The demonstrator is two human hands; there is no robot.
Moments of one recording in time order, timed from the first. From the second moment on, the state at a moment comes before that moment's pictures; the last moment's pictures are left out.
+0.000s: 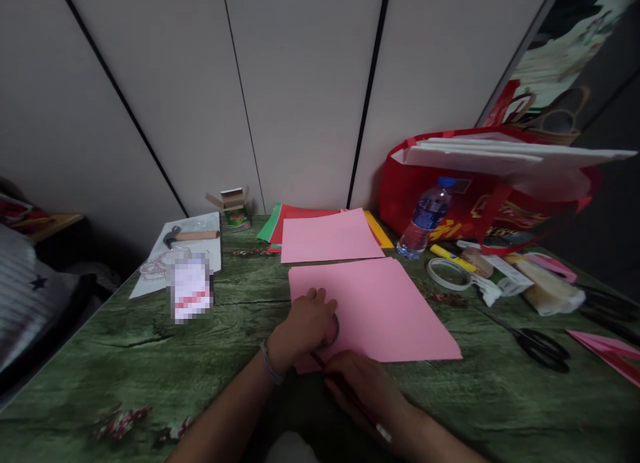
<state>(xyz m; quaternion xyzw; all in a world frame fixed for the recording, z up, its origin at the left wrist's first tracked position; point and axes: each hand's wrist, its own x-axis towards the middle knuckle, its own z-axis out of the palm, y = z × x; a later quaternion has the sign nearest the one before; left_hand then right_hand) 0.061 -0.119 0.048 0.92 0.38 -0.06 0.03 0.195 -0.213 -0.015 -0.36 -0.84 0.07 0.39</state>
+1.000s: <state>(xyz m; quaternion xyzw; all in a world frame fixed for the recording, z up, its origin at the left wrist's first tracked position) 0.079 -0.130 0.030 0.90 0.44 -0.08 0.01 0.262 -0.094 0.029 -0.51 -0.38 0.49 0.59</state>
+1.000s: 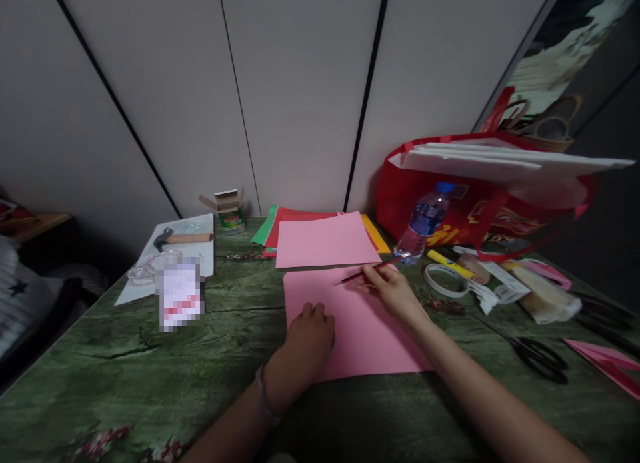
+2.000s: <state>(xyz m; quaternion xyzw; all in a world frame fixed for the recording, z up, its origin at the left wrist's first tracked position) 0.079 -0.156 0.026 0.89 0.41 -0.12 -0.19 0.155 -0.056 0.037 -0.27 -0.80 0.50 0.19</state>
